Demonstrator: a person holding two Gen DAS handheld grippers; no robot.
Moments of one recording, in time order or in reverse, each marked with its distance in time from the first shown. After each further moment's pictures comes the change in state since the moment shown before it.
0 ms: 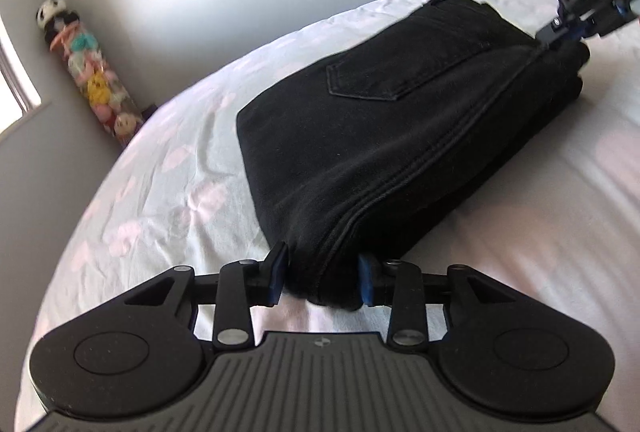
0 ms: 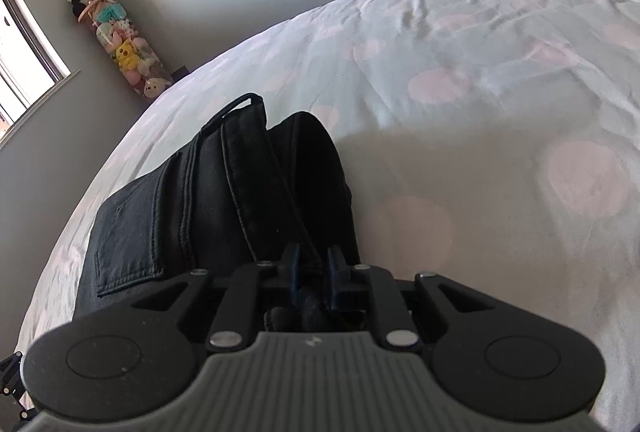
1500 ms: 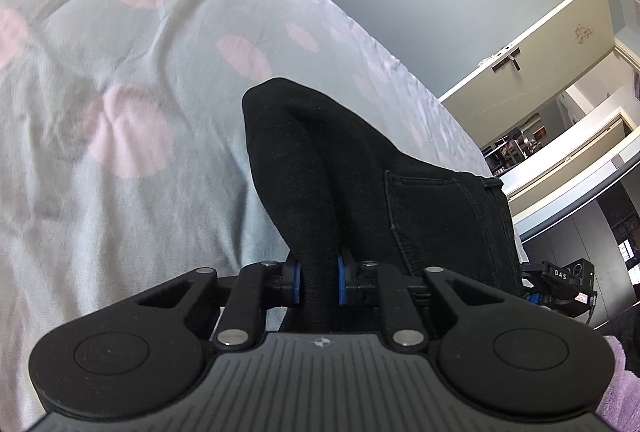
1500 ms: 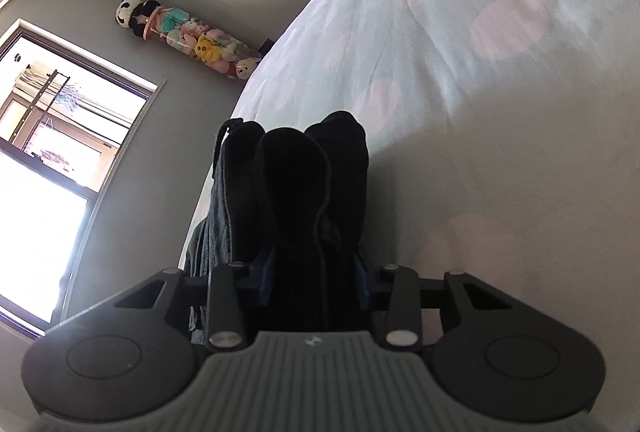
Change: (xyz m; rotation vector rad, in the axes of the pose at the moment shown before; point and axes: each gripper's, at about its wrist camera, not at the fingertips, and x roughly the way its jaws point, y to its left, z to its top) left arm 0.130 0.149 0.013 -0.819 0.109 -0.654; right arm 0.056 -0.049 0.048 0.224 0.199 0.432
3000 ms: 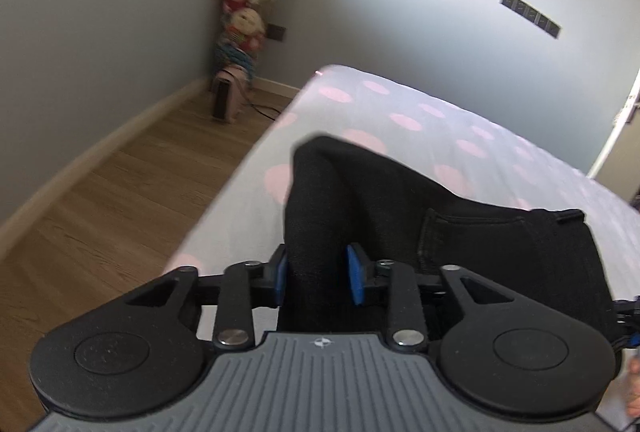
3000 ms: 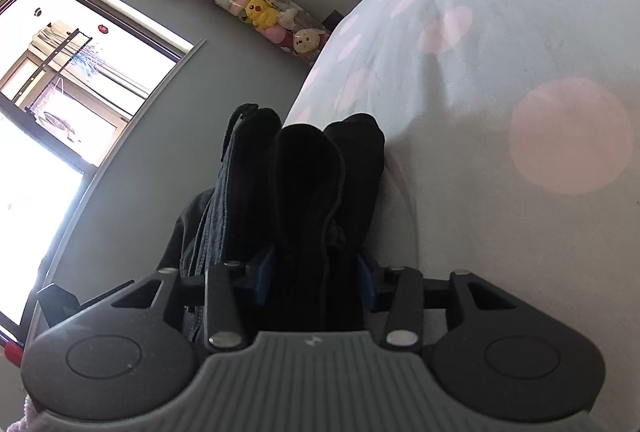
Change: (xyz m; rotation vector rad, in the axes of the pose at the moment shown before) left arm -0.157 0.253 0.217 0.172 -0.333 0.514; right arm 0.395 0.231 -0.008 -0.116 -0.034 0.047
